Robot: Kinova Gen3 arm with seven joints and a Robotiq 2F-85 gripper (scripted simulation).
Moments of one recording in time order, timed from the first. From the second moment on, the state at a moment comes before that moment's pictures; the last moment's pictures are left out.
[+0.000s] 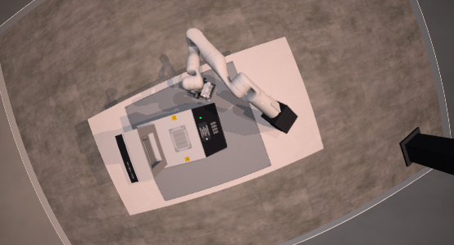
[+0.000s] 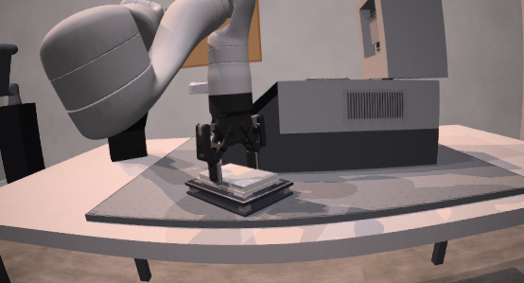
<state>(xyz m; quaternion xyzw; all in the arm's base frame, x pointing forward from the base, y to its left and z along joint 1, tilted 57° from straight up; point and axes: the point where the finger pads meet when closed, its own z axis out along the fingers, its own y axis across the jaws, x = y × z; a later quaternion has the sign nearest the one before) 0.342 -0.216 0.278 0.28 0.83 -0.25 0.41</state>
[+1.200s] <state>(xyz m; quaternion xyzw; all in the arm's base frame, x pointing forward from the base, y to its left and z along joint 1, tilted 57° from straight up) 0.336 -0.211 0.283 0.28 0.83 -0.25 0.41</state>
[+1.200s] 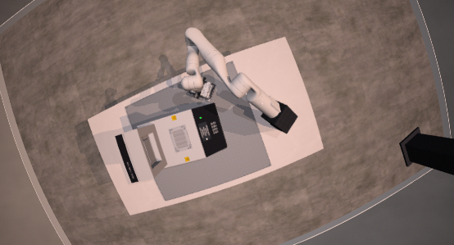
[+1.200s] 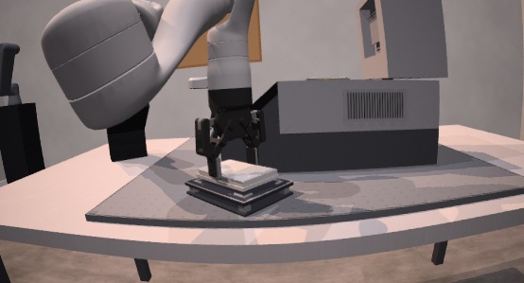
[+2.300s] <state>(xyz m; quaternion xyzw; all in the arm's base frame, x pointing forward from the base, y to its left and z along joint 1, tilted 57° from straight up) 0.322 -0.195 0.296 0.28 0.83 -0.25 0.41</state>
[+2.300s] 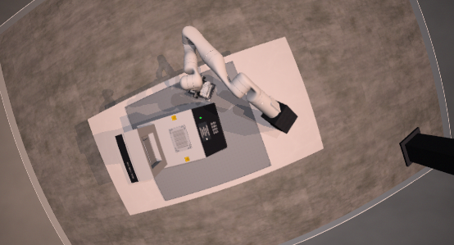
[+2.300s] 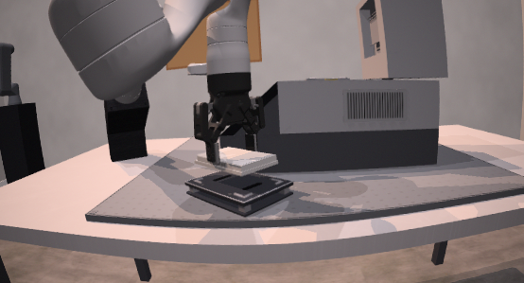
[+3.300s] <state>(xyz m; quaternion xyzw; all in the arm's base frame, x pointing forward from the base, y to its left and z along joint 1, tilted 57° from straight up) 0.303 -0.171 0.316 0.28 0.84 -0.25 0.41</state>
